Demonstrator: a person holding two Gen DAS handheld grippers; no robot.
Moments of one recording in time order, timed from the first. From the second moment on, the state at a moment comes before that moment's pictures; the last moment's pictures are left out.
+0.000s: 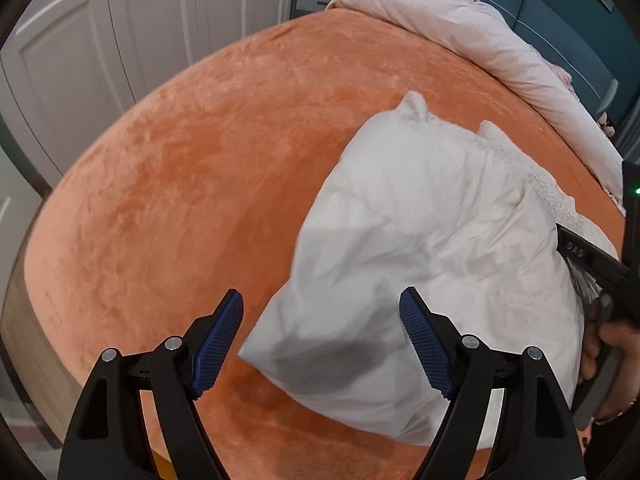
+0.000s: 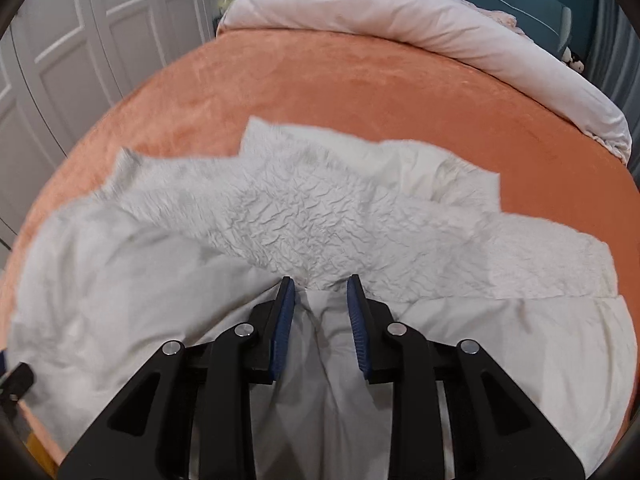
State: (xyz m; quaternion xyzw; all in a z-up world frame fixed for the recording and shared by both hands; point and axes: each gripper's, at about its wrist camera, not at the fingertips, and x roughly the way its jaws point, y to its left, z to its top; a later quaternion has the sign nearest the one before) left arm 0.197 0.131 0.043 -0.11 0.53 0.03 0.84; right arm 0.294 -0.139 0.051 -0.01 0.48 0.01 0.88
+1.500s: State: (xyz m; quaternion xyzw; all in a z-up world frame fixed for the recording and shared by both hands) left arm 0.220 0.000 0.121 -0.03 0.47 -0.09 0.88; right arm 0.264 -0.220 0.079 0.13 0.45 0.04 0.88
